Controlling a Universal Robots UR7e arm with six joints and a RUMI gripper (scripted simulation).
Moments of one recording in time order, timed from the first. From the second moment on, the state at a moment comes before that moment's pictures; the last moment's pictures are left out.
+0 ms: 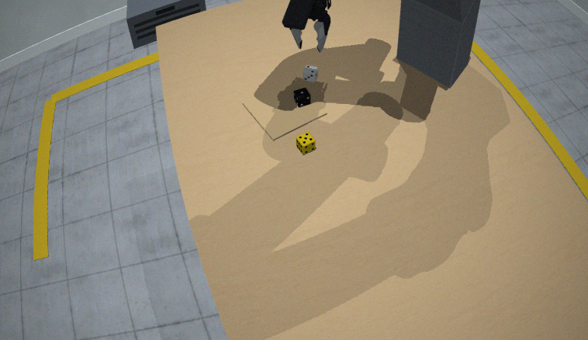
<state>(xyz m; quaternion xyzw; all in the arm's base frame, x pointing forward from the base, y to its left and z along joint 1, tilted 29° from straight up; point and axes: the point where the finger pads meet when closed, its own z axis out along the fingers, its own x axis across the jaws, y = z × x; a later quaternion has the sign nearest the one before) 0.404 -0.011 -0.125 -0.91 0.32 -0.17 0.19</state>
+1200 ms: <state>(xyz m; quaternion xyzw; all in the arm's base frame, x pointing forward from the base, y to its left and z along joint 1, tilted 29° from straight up) 0.416 -0.003 -0.151 -0.91 0.32 -0.17 0.19</state>
